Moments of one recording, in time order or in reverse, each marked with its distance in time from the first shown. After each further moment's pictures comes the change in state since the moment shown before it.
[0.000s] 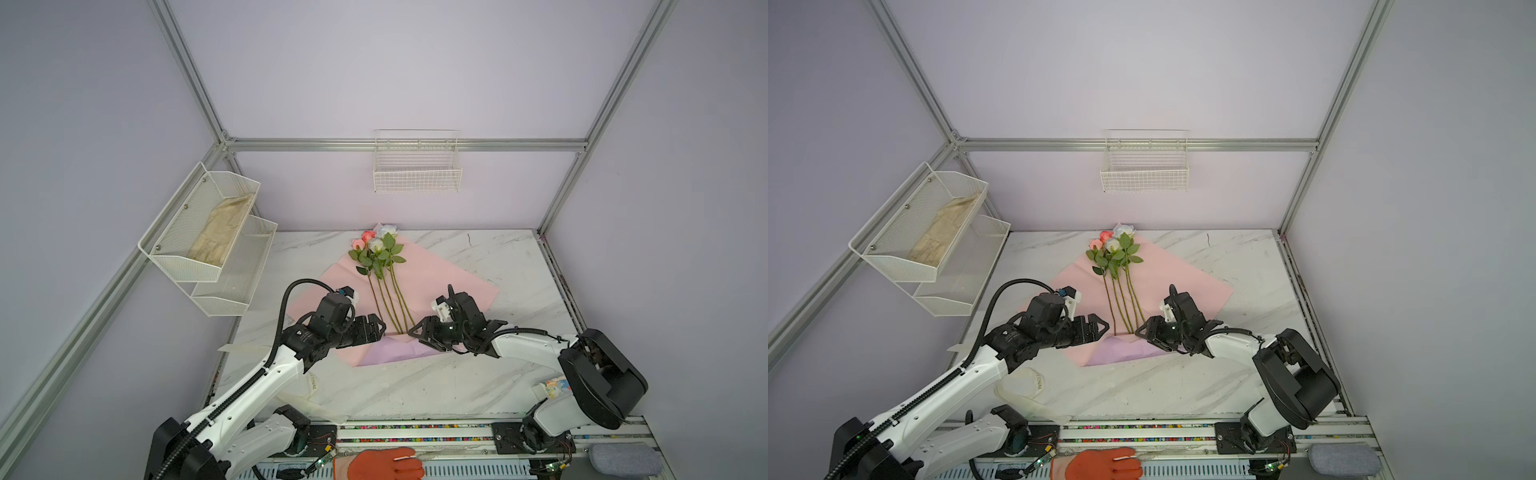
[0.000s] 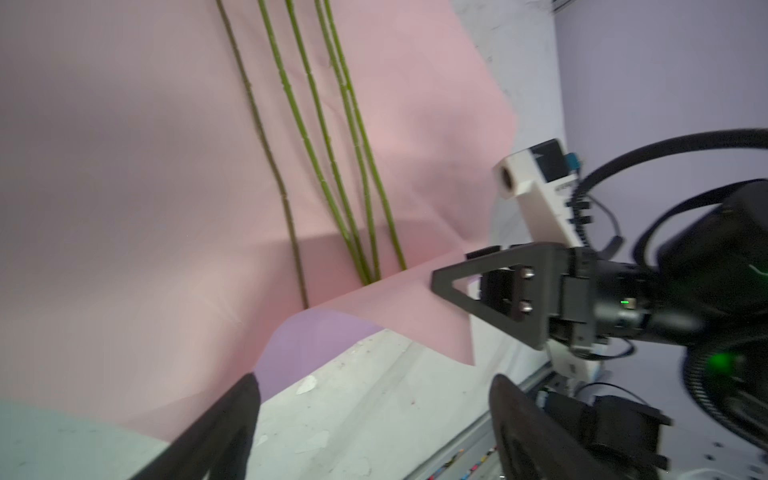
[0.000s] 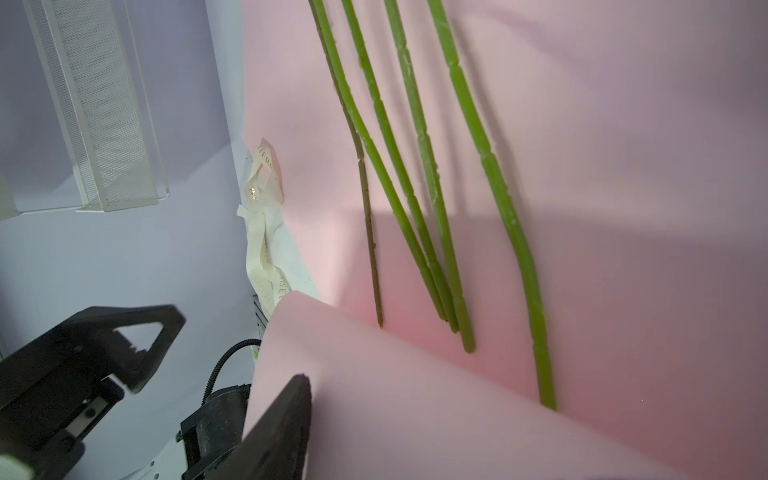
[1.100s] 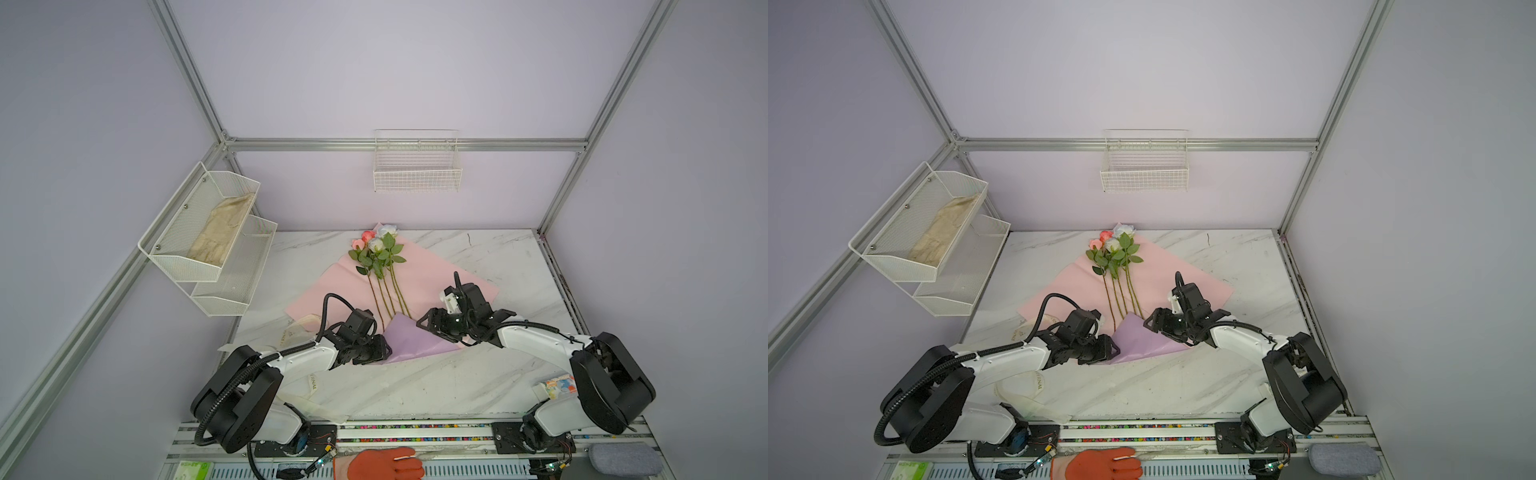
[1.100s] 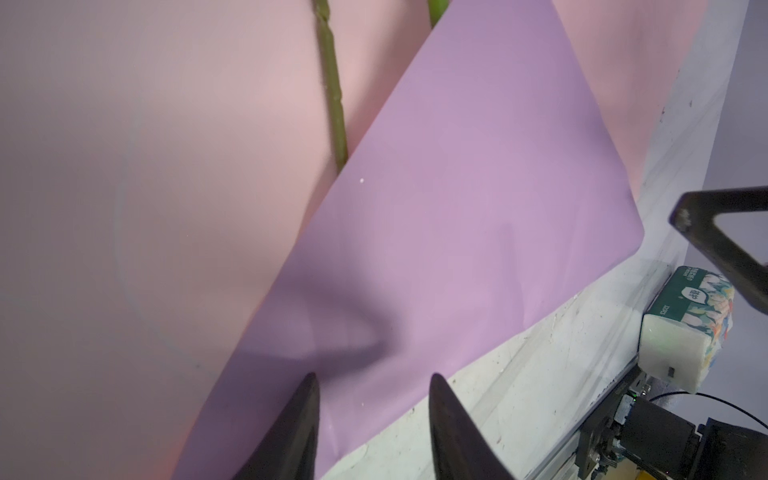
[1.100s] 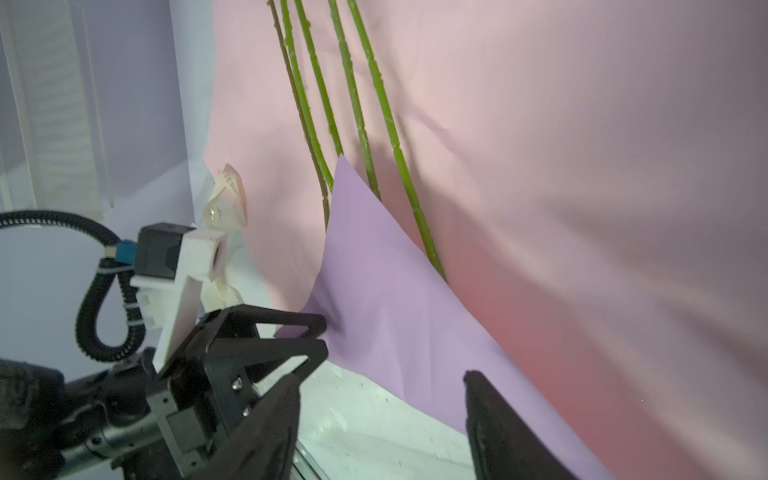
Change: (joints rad) left arm -0.083 0.380 -0.179 0.285 0.006 -0.085; right arm -0.077 -0.130 0.067 -0.297 0.105 -0.230
